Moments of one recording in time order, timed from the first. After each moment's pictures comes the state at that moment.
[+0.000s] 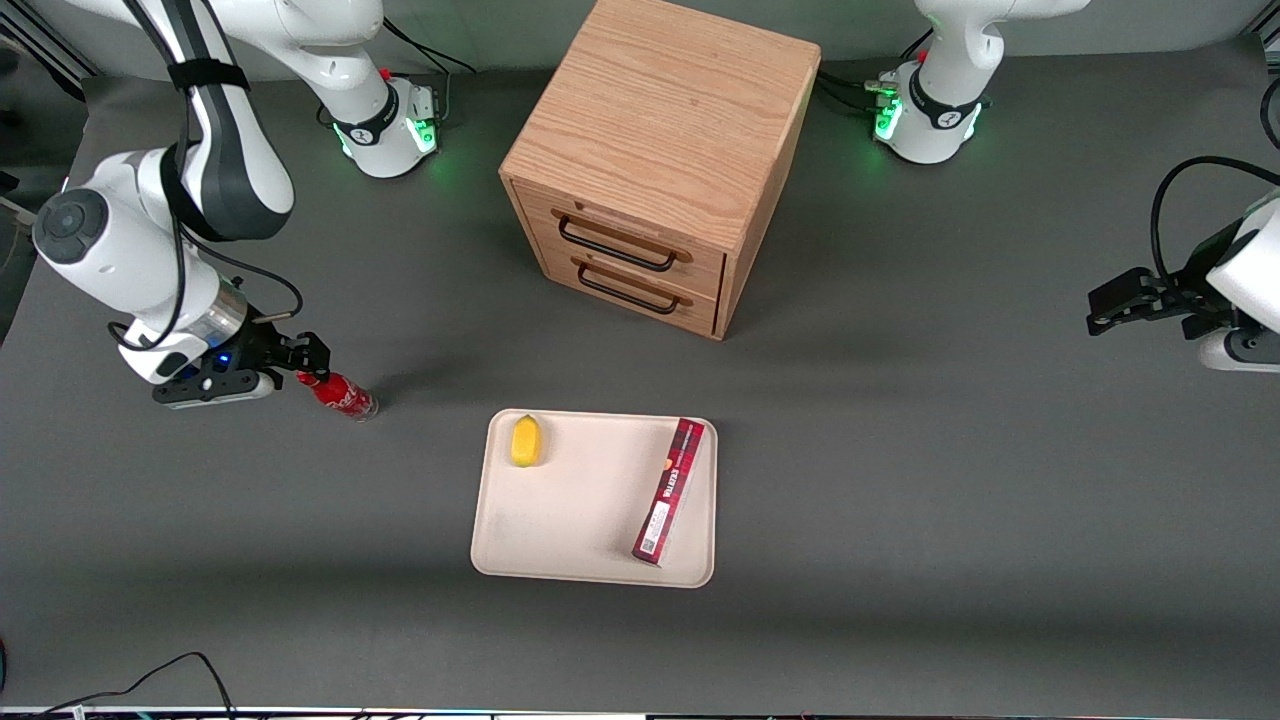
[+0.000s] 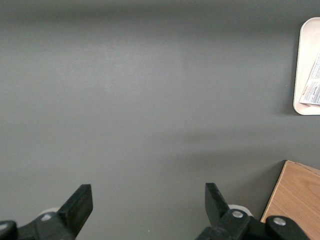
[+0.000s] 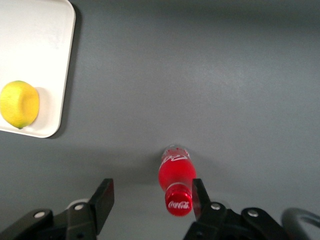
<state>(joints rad) -0.08 0.04 0.13 -2.18 0.03 2.32 -0.06</state>
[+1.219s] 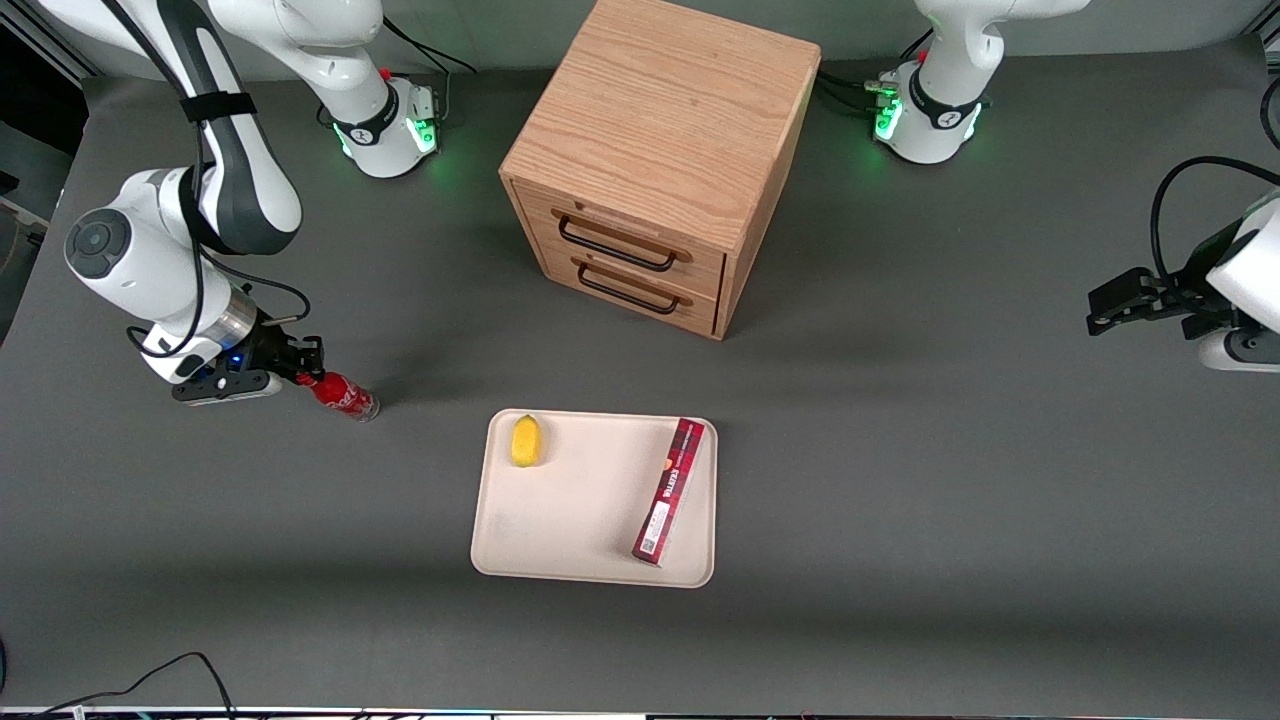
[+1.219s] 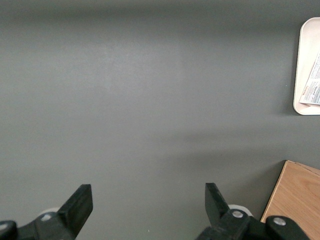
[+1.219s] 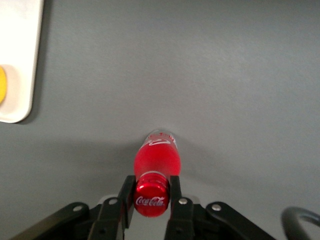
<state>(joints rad) -0.13 0.06 0.15 -2.28 0.05 2.40 -0.12</state>
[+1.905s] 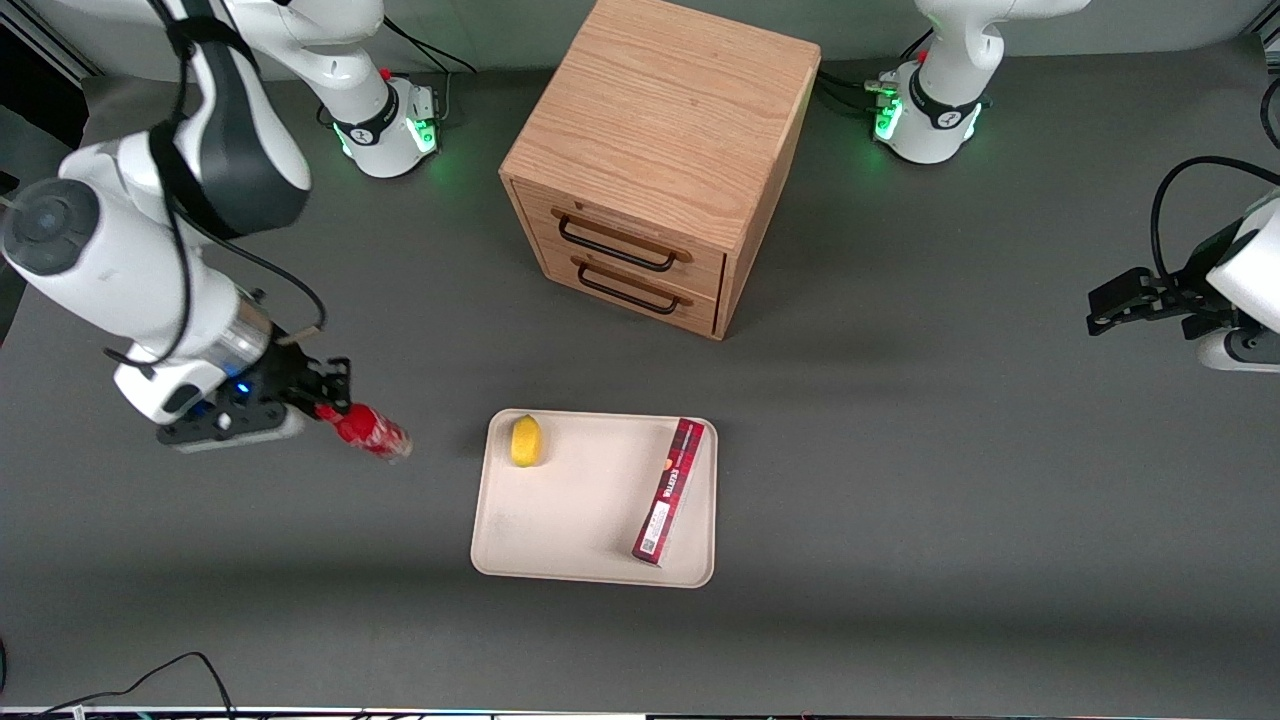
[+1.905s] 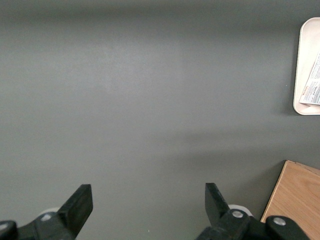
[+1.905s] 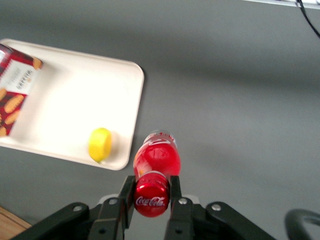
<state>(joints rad) 0.04 0.30 0.25 -1.53 -0.08 1.93 0.19</state>
